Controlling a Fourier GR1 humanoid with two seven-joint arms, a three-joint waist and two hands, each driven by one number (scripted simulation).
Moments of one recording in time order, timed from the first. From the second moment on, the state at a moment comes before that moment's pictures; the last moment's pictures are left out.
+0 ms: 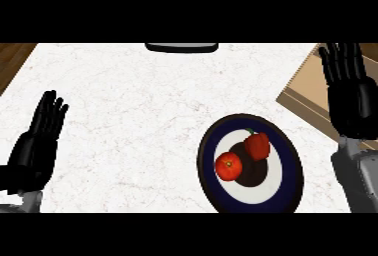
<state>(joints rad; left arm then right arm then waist) -0.03 0.55 -0.24 -1.66 0.42 0.41 -0.13 -0.36 -0.33 0.01 -1.57 -0.28 -0.18 -0.10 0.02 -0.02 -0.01</state>
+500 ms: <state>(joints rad) -0.14 0.65 -0.33 -1.62 0.29 0.24 -0.14 -0.45 -0.58 0.08 -1.67 -0.24 0.12 -0.01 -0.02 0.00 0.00</state>
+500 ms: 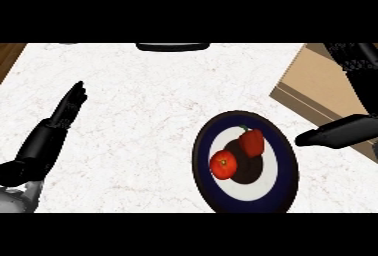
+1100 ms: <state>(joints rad) -0.24 0.60 -0.36 -1.53 0.23 0.16 -0.13 -0.42 -0.74 0.19 -1.69 0.07 0.32 -0.30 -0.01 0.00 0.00</state>
